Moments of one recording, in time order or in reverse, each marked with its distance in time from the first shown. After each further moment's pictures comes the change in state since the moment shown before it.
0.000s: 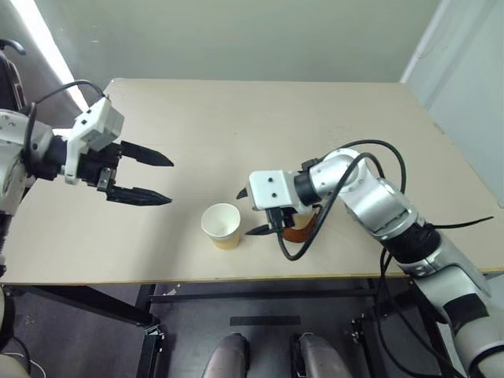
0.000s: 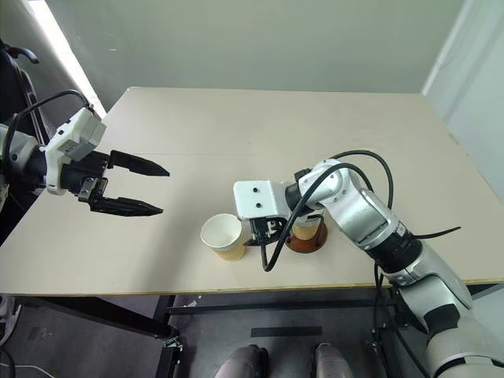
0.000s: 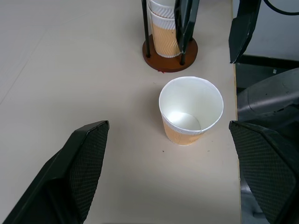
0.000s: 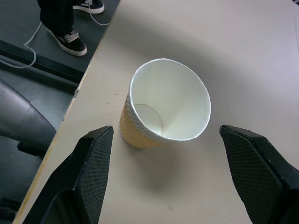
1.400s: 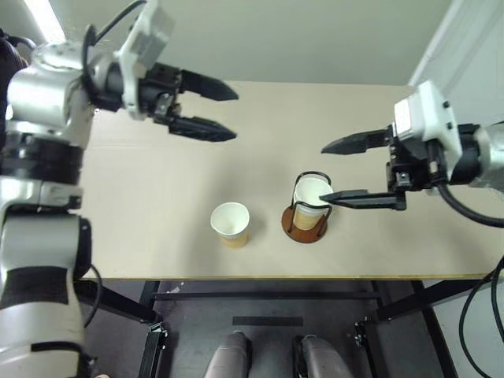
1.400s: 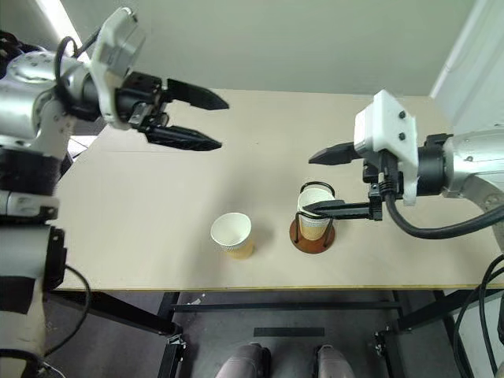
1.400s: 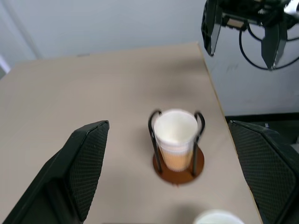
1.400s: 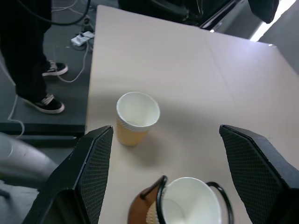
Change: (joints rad) left arm -0.394 -0.339 0.015 0.155 0.026 0.146 0.000; right arm 0.151 -0.521 -0.569 -0.389 0.705 0.404 -0.107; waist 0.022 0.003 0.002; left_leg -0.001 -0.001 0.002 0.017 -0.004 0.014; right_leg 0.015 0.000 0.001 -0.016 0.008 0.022
